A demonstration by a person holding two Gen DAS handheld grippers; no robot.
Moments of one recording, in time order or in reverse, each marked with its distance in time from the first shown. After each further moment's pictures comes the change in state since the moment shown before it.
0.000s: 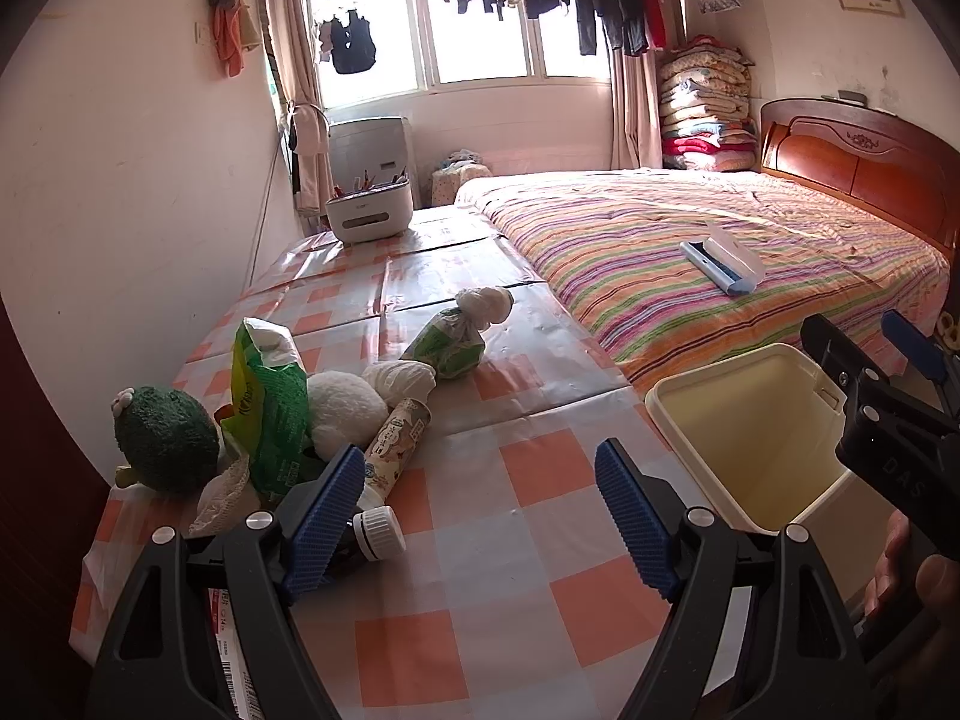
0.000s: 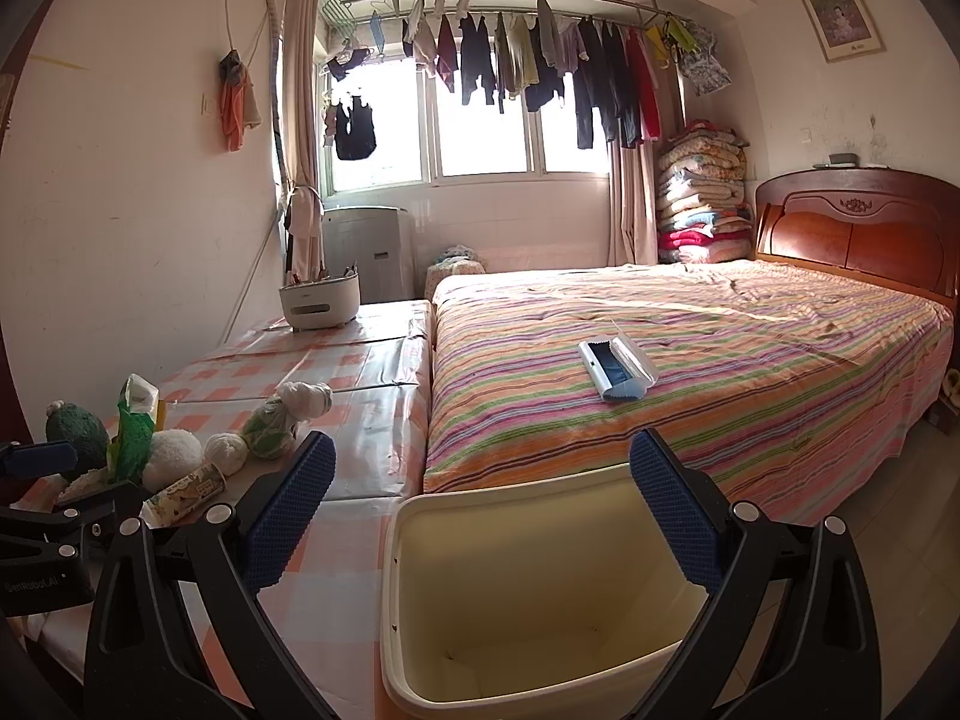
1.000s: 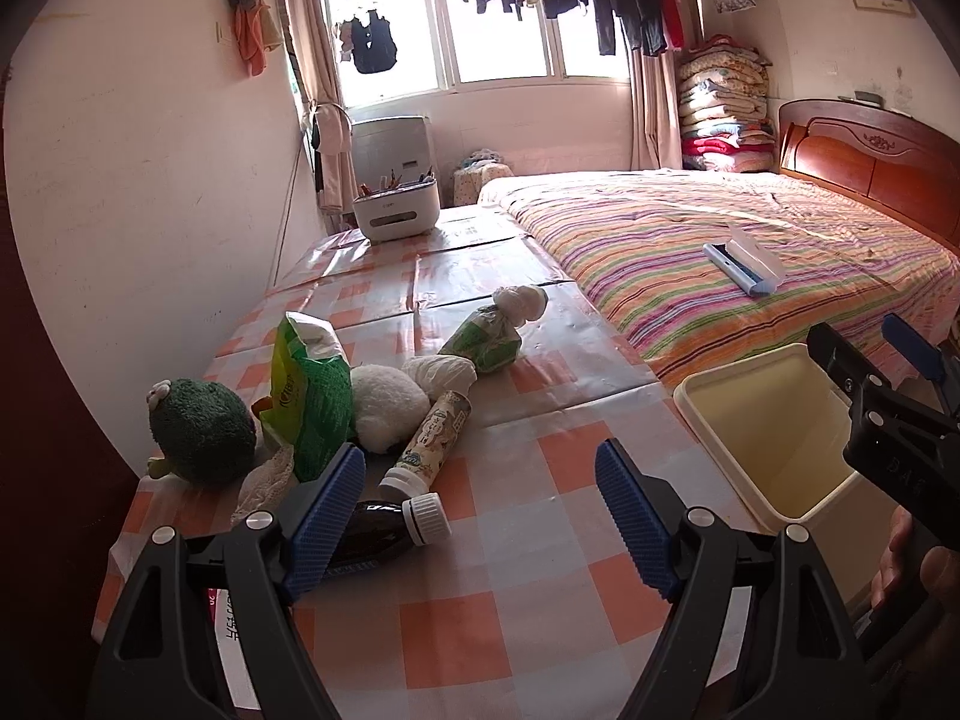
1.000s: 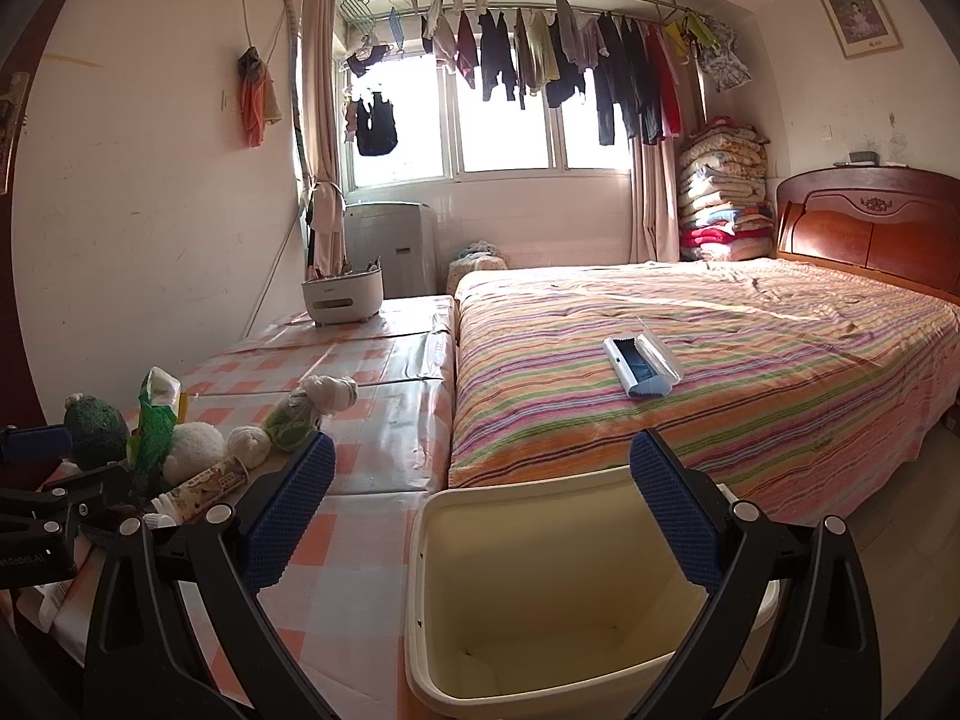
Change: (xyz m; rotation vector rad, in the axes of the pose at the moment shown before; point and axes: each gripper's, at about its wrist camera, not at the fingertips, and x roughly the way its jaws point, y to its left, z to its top) left arm -0.014 0.019 -0.006 -0.016 0.009 0.062; right arm 0.005 0.012 -0.004 -0.012 0.018 0.085
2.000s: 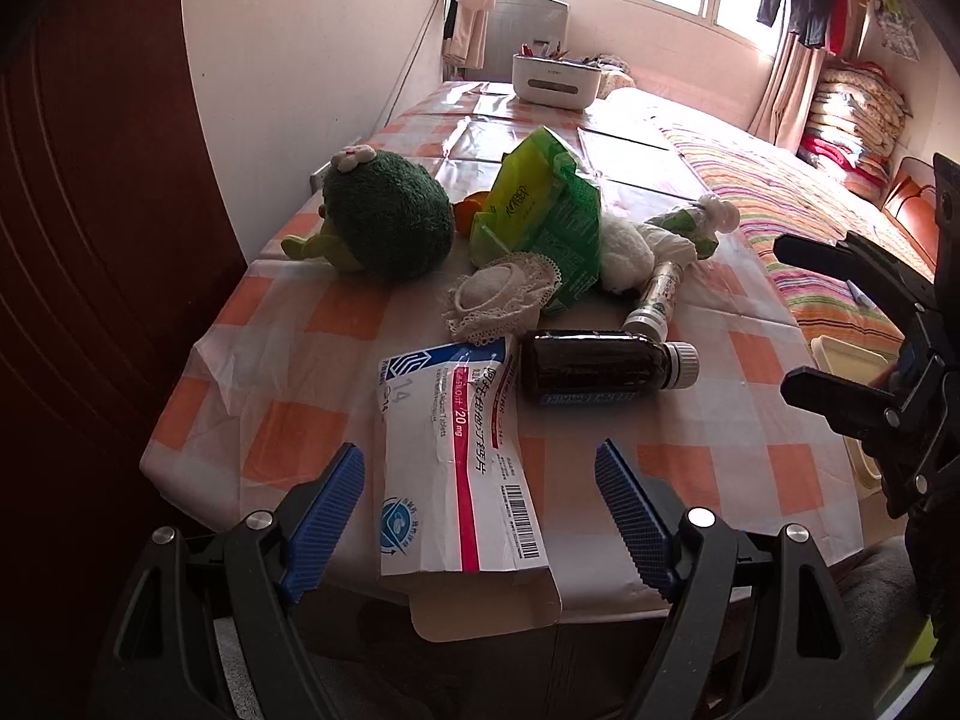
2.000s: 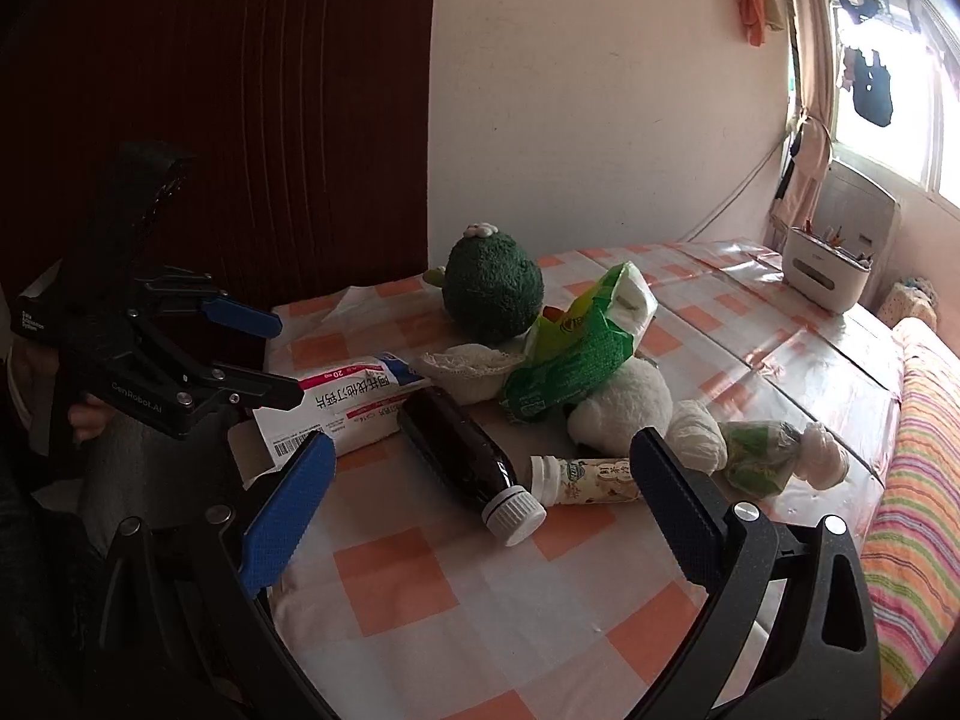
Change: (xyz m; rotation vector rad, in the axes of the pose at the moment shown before) left arm -0.004 0.149 -0.061 -0.315 0.338 0.049; right arm 0.069 0.199 0.016 -0.665 0.333 1.036
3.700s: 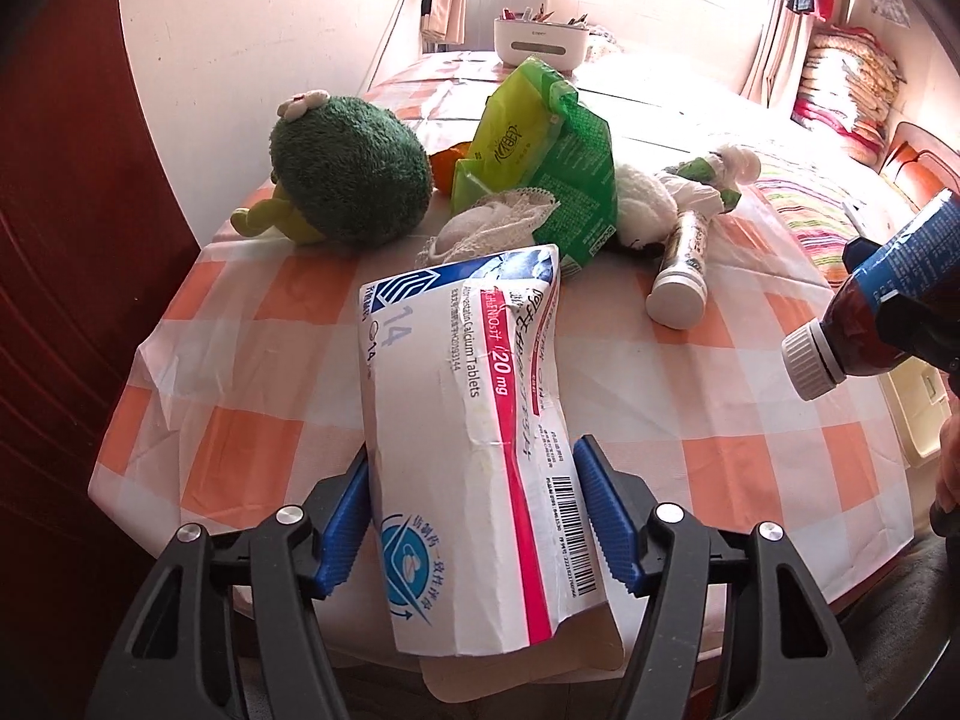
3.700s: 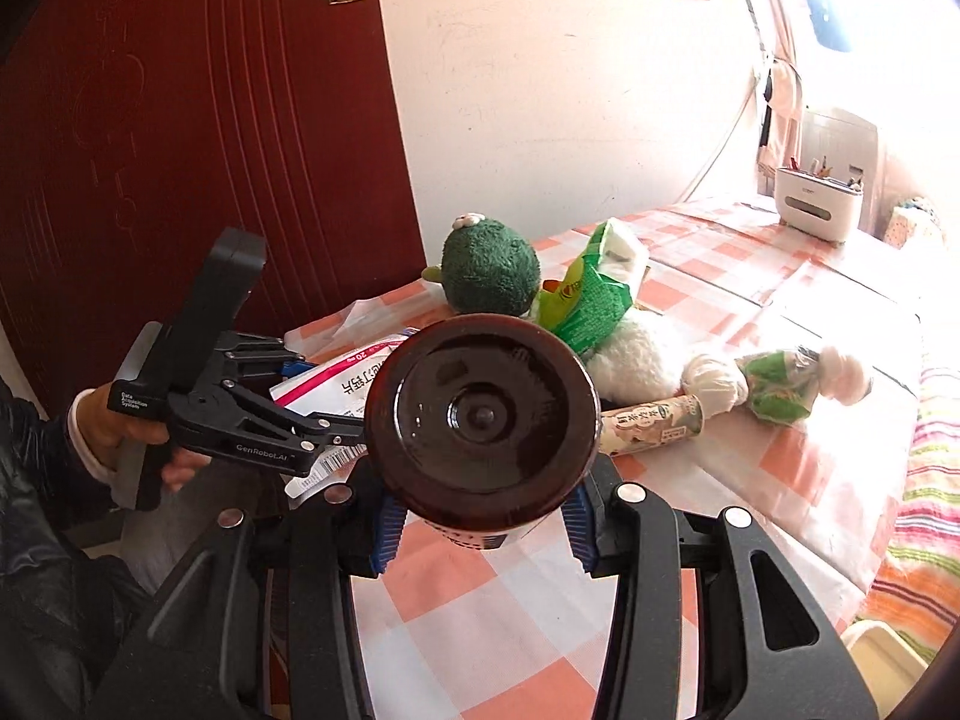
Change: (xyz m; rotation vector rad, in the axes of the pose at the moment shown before) left arm 0.055 -0.009 0.001 0.055 0.016 -0.001; right arm -0.028 -0.010 -0.036 0.239 -0.082 0.005
